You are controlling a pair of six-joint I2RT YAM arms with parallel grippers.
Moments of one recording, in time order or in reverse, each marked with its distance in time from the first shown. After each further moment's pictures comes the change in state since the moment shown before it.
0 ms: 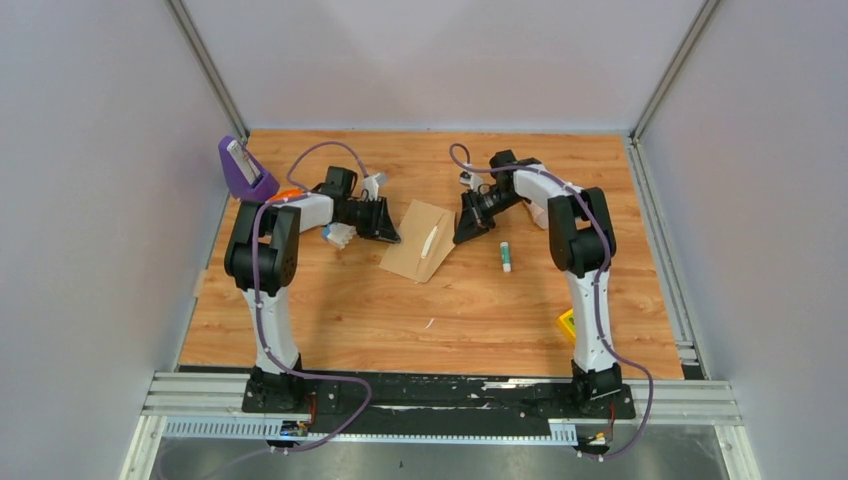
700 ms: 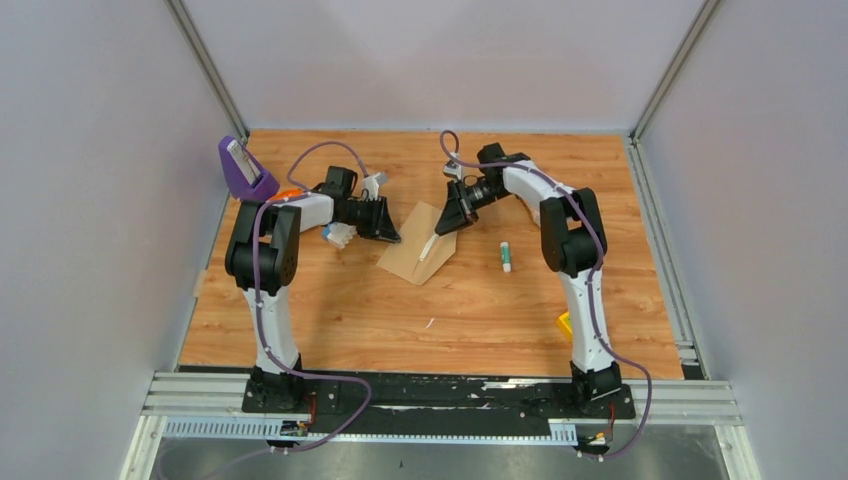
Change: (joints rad) left arm -0.003 0.009 0.011 -0.003 0.000 -0.003; right arm 0.055 0.030 0.103 0.000 -0.247 0.003
